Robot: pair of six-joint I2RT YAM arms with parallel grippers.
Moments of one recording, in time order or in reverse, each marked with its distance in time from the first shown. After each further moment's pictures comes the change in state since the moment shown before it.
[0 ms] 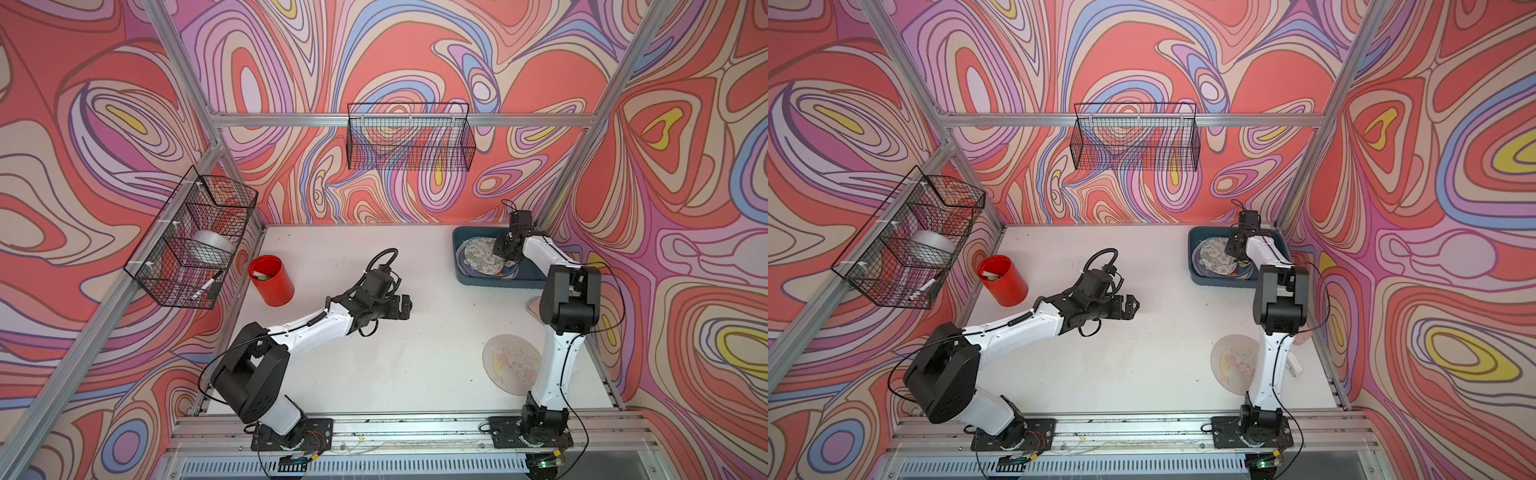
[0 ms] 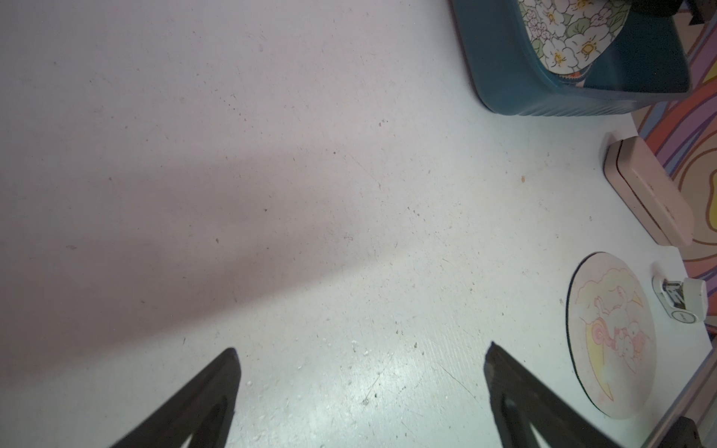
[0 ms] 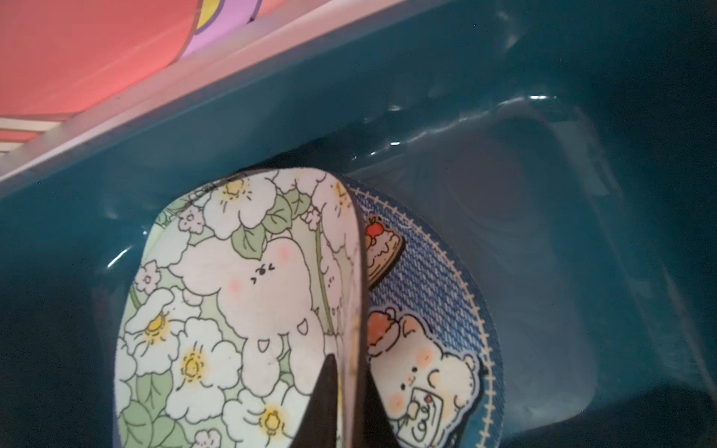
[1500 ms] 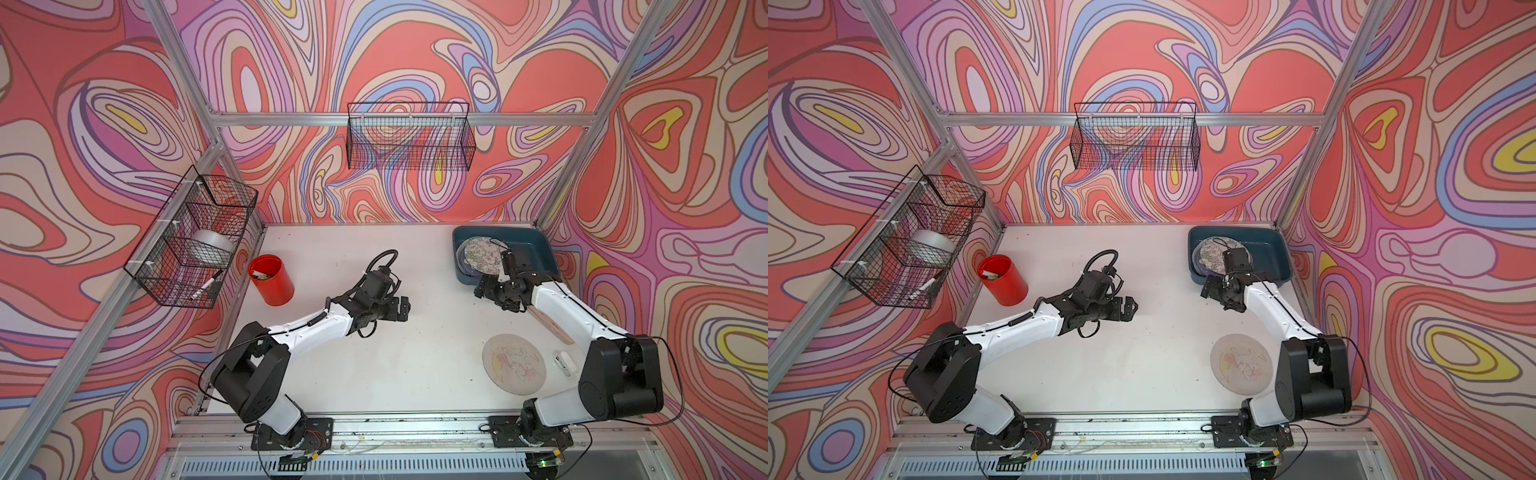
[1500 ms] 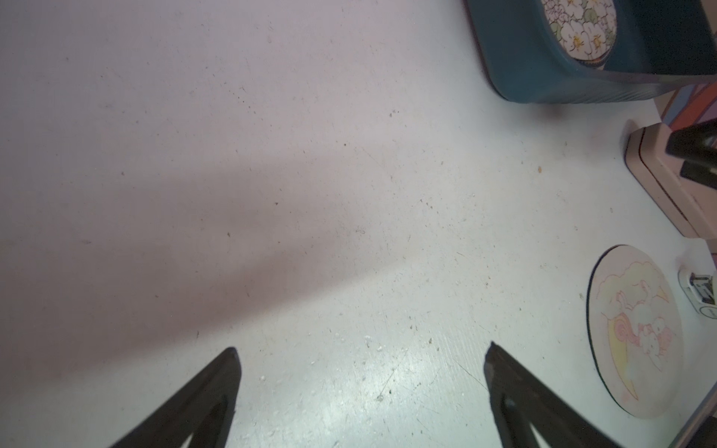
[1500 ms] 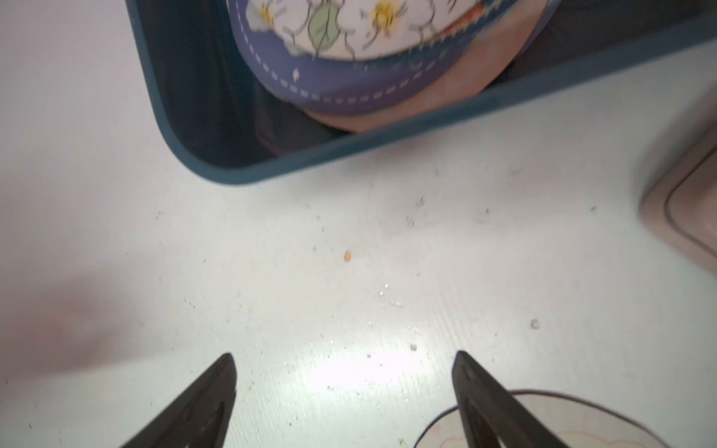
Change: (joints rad) left arm 0.000 0.000 -0.025 0.004 -0.011 0.025; right arm 0.217 -0.708 -0.734 -0.139 -0.132 0.189
